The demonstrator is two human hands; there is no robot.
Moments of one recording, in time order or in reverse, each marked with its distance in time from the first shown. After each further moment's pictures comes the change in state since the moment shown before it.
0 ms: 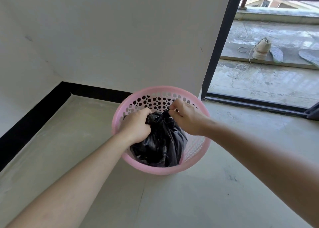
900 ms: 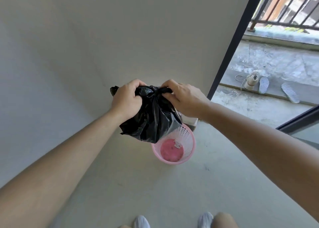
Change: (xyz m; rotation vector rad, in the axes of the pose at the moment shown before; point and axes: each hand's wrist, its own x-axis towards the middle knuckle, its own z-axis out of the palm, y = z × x) left_hand -0.143 0.196 -0.477 -0.253 0.296 -0.056; right_hand -0.059 -0.370 -0.358 -0.218 0.107 -0.302
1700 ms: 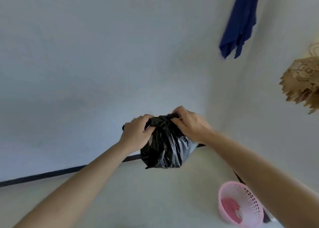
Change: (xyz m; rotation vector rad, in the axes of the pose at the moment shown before) left_hand -0.408 0.174 -0.315 0.201 0.531 -0.607; right_hand -0.072 -0.401 -0.193 0.275 -0.362 -0.827
